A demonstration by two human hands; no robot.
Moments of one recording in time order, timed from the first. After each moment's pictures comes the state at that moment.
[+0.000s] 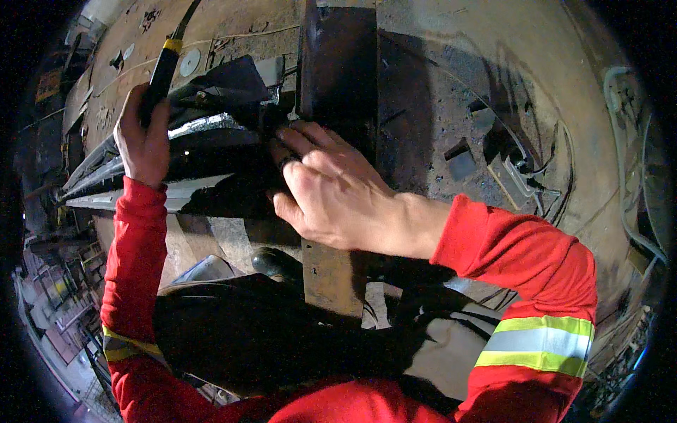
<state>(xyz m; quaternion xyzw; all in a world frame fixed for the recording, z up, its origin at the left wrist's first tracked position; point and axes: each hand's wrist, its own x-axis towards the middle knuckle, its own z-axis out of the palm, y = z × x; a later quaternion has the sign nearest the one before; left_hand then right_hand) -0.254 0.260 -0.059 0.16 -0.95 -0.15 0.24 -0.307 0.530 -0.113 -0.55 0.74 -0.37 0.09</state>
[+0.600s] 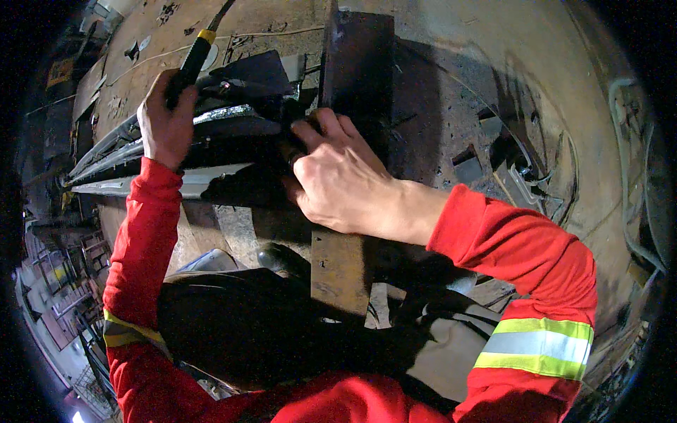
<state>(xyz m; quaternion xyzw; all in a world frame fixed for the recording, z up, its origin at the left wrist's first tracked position) -0.254 0.263 -0.056 0.18 -0.95 -0.14 0.21 -0.306 0.518 -0.113 -0.58 0.75 -0.31 0.07</state>
